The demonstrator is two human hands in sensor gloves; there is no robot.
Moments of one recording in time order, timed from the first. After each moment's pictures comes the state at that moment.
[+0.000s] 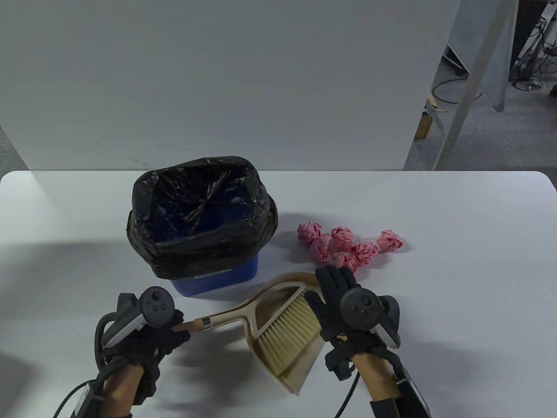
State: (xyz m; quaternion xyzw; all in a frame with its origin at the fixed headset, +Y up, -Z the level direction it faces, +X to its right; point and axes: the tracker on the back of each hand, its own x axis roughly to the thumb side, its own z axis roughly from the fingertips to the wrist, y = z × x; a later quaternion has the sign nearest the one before) left_hand -0.276 -0.680 -0.337 -0.17 -0.04 0.07 0.98; right_hand 0.120 -0.684 -0.348 0.14 -0.06 0.93 0.32
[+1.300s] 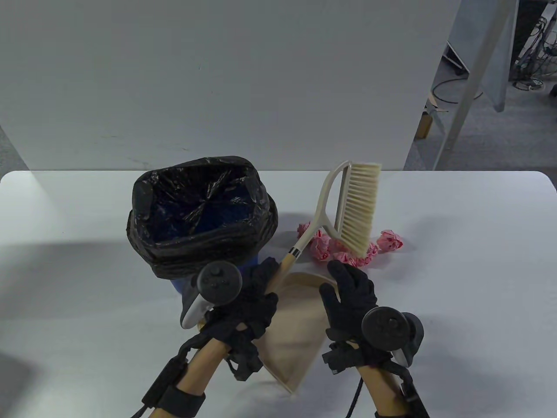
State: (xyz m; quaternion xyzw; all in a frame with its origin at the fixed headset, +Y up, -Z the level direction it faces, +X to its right) left_hand -0.113 -0.641 -0.361 -0.09 -0.21 0.46 0.86; right_hand 0.132 -0.654 -0.320 0.14 -0.20 0.88 0.41
